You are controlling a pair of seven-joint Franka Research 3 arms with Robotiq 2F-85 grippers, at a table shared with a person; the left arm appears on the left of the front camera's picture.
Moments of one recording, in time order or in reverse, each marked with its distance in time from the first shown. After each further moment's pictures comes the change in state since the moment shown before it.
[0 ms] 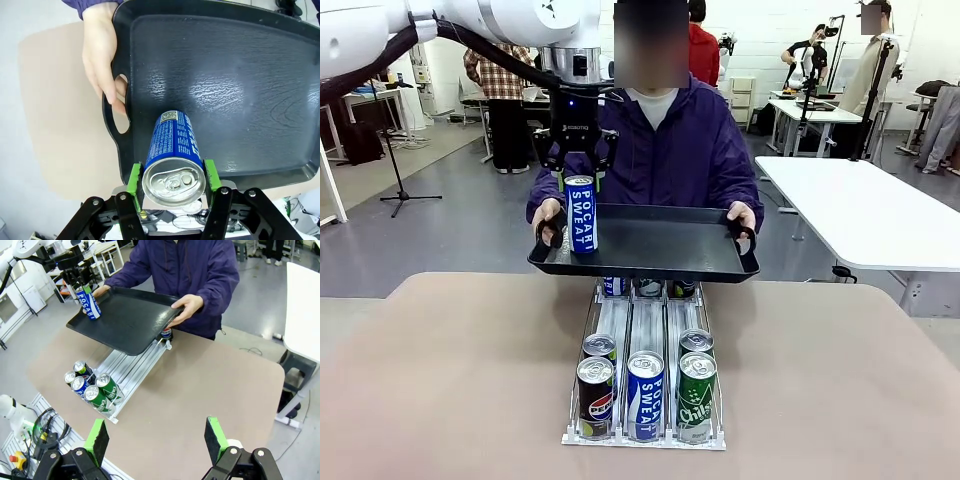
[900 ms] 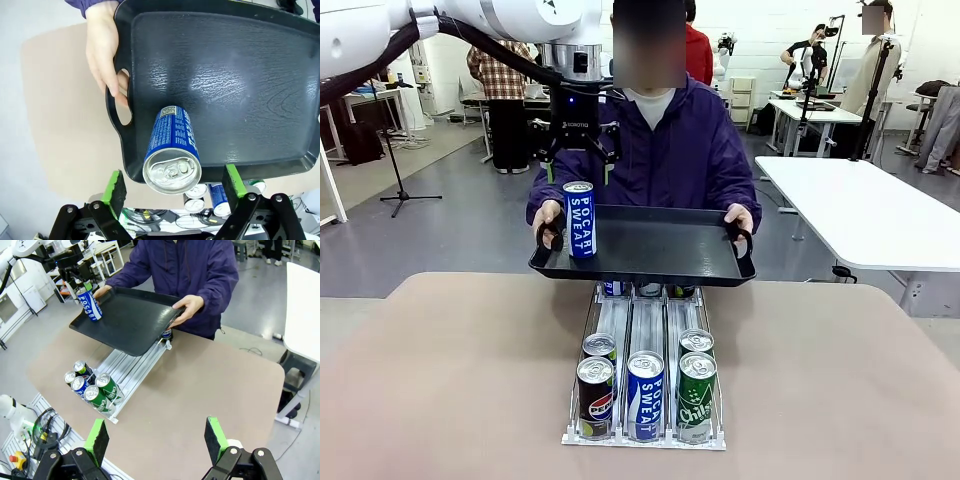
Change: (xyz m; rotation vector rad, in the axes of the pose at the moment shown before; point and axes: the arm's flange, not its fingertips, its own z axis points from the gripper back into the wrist) left arm 0.000 0.000 0.006 0.009 -0.007 -0.016; right arm 0.000 0.000 0.000 0.000 0.000 0.000
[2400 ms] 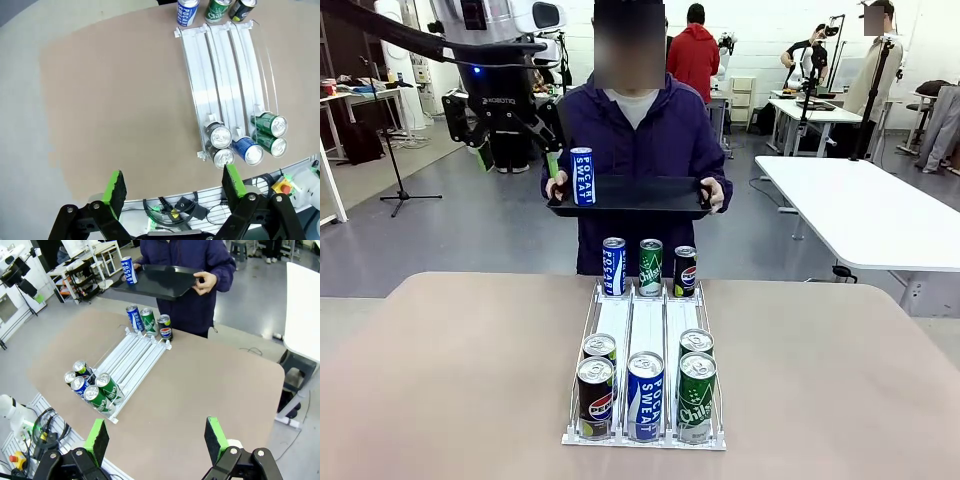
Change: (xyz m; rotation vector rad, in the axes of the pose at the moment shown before) left arm -0.164 0.064 0.063 -0.031 -0.194 -0.174; right arm 0.000 0.000 0.000 0.000 0.000 0.000
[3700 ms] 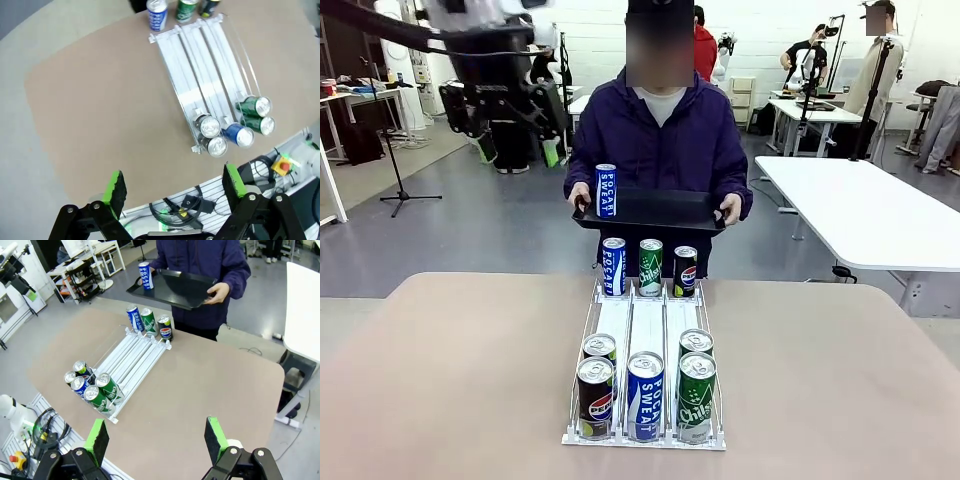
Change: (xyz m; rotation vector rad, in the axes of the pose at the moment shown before) left arm -0.009 0.029 0.024 -0.136 -0.035 -0.162; right arm 0.000 0.000 0.000 0.000 0.000 0.000
